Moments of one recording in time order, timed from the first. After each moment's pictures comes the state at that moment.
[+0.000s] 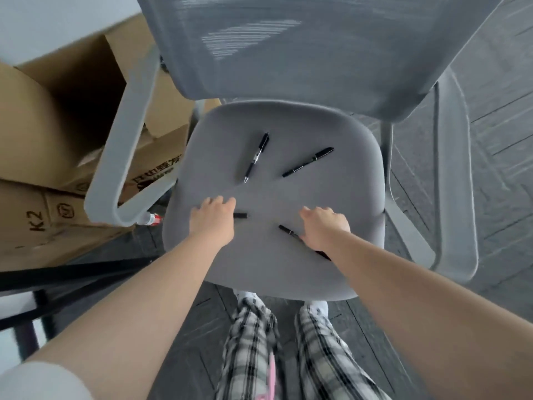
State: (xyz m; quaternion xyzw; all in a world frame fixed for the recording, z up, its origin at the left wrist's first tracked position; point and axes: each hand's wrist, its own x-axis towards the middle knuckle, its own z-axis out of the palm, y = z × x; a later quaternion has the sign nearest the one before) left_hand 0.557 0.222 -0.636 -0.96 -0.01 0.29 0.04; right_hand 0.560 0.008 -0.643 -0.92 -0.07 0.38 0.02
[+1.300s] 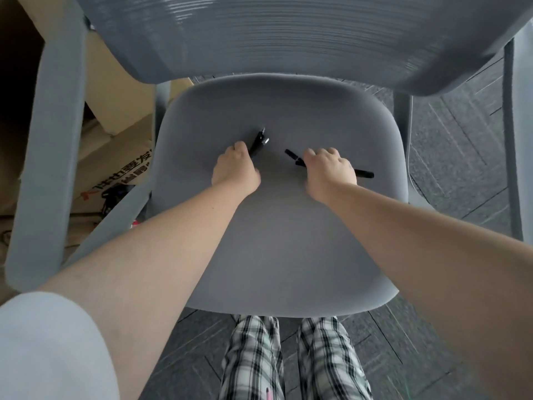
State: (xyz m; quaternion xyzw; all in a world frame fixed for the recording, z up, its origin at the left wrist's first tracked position) left_hand 0.683 0.183 -0.696 -0.95 -0.08 0.27 -0.17; right_hand 0.661 0.021 -0.690 -0.96 0.00 0.27 0.03
